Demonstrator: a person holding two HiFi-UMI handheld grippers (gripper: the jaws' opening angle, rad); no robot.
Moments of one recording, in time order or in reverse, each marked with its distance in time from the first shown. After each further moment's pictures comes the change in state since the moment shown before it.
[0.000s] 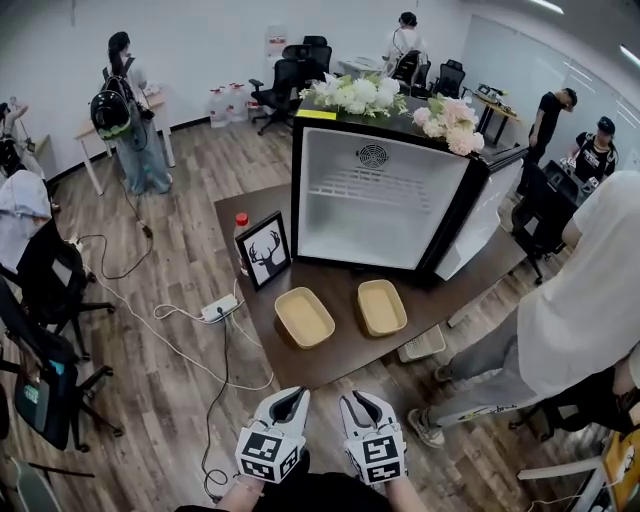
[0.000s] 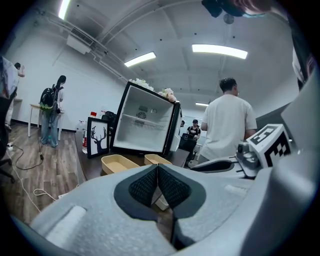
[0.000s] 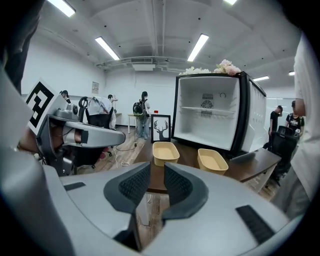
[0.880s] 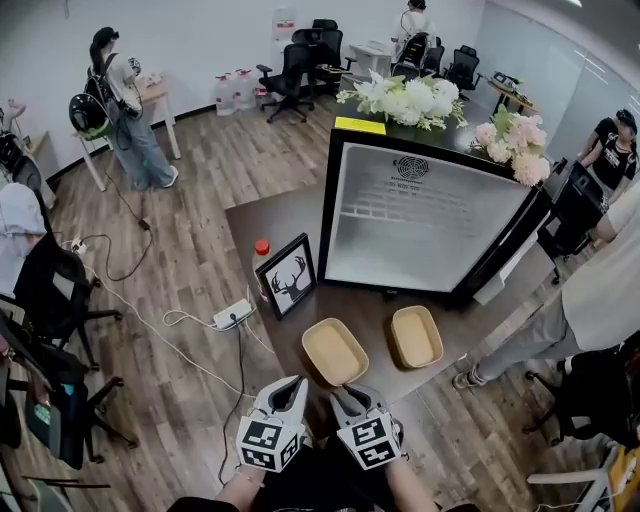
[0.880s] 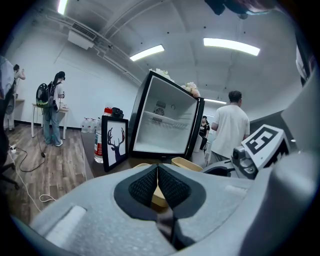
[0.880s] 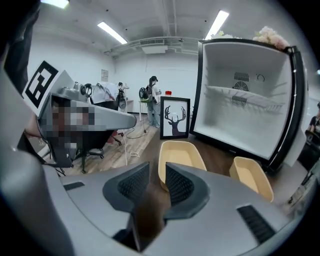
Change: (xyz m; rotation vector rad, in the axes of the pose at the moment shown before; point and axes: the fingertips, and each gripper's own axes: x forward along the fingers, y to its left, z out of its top) left arm 0.071 0.144 0.031 -0.017 0.055 0.051; right arm 0.167 0.020 0.031 -0.054 0.164 0.163
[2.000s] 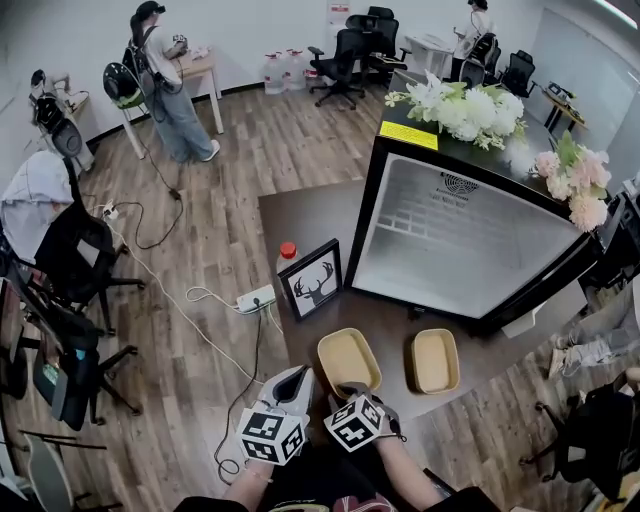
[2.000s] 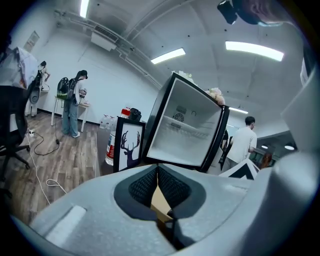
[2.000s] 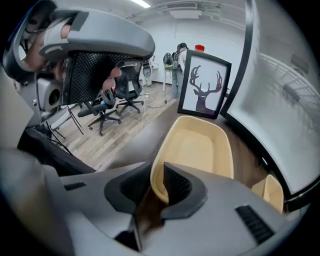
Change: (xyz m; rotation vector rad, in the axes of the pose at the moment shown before) left arm 0.030 0.036 0.023 -0.156 -0.031 0.176; right arm 0.083 -0.001 -0.038 -0.271 0.361 0.218
